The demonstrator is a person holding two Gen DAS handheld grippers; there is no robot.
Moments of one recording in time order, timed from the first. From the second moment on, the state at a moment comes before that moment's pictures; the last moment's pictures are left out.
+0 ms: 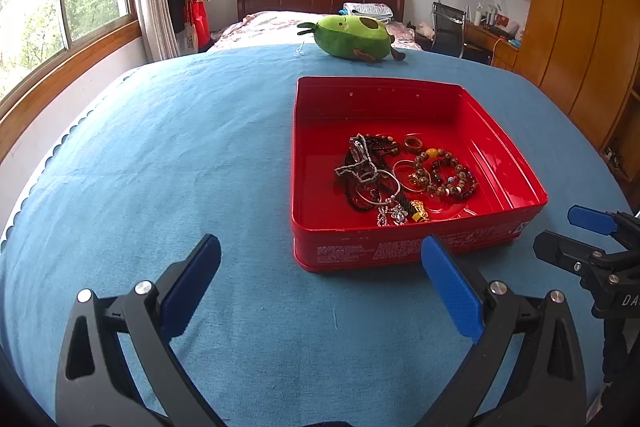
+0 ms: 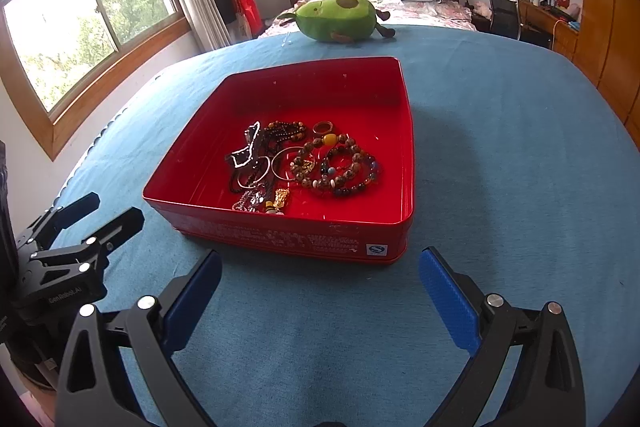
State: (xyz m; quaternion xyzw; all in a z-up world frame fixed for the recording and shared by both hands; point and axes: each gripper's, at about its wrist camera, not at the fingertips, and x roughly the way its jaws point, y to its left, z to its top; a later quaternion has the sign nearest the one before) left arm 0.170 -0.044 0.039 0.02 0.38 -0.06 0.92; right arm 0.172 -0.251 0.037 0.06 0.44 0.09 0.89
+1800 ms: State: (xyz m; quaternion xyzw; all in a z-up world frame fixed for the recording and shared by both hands) left arm 0.176 -0.043 0.034 0.02 0.39 -0.06 0.92; right arm 0.173 -0.250 0.027 0.06 0.44 0.09 0.89
